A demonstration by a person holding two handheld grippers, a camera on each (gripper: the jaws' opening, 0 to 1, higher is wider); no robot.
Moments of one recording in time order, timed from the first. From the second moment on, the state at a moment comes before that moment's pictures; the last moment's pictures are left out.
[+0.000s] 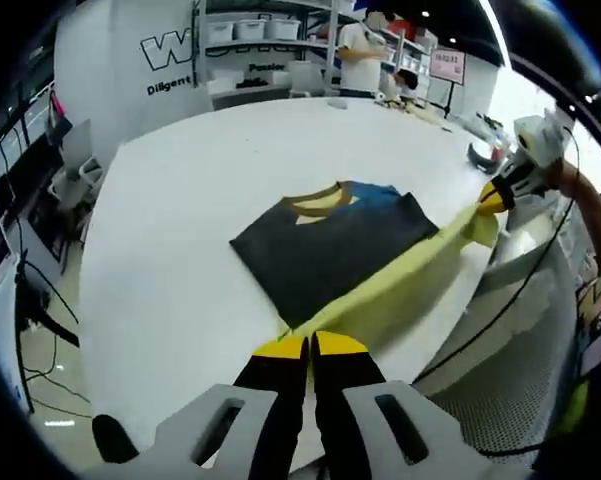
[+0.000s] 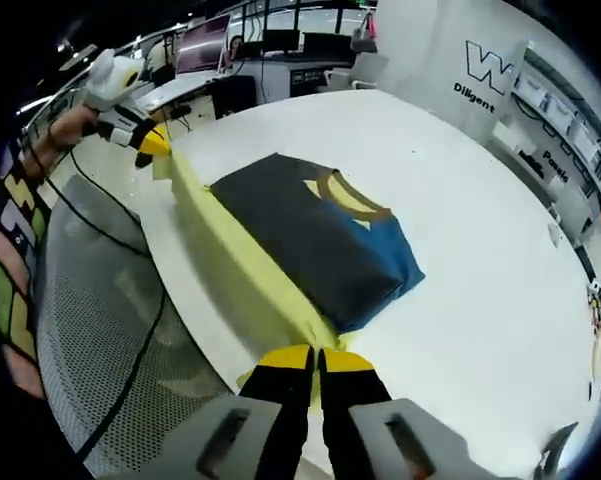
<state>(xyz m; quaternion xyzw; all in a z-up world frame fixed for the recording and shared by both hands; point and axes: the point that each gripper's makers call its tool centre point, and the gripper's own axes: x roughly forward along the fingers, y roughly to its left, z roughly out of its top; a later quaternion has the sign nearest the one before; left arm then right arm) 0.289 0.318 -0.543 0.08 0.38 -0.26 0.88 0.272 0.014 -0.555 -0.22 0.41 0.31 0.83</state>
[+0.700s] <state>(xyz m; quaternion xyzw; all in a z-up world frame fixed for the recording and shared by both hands) 0.347 0.314 -0.528 0.09 0.30 -0.22 0.92 0.332 0.007 -0.542 -0.18 0.35 0.24 0.89</state>
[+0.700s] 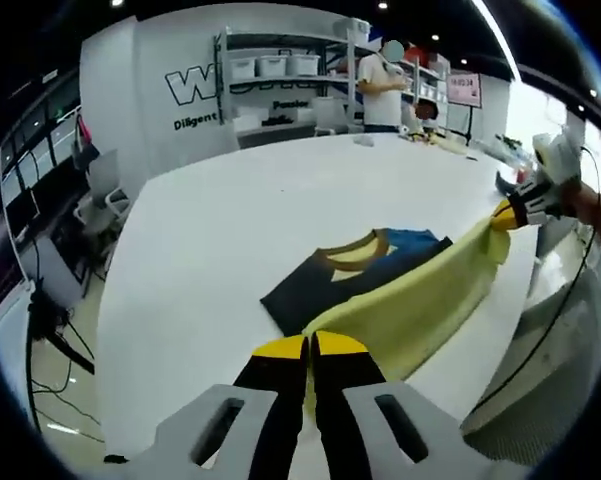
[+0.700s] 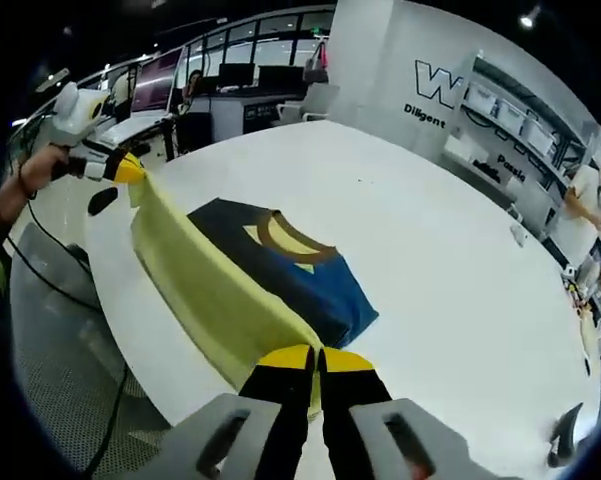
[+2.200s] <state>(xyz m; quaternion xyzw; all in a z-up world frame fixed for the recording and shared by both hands) 0.430 0.312 -0.611 0.13 0.36 -0.22 0.90 0.415 0.004 -0.619 -0.18 0.37 0.19 0.89</state>
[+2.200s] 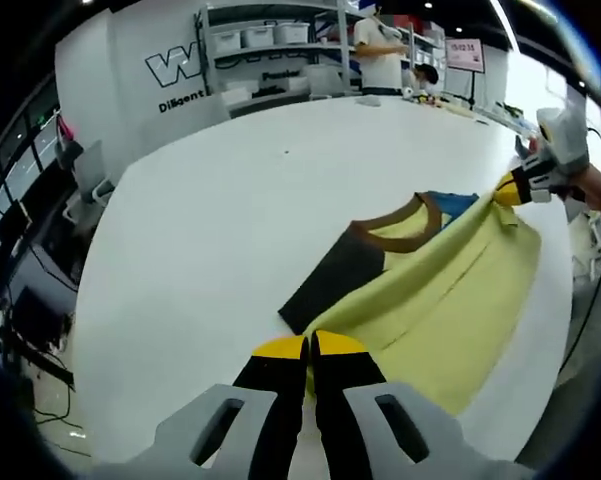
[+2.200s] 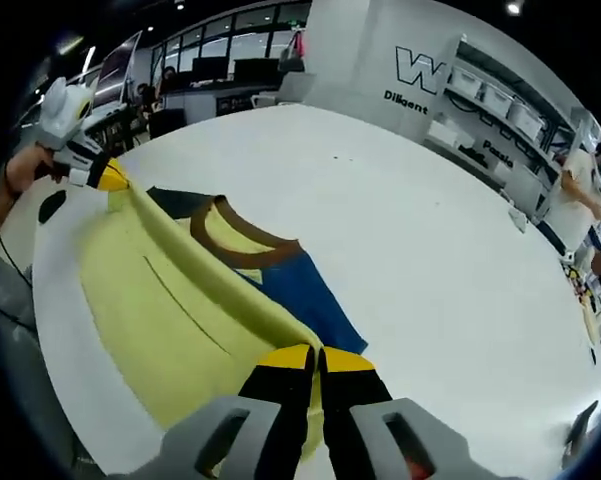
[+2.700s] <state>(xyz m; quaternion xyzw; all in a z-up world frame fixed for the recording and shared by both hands) 0.436 0.310 -0.631 0.13 0.39 -0.21 0.88 0.419 0.003 -0.642 -0.19 0.38 0.21 0.88</state>
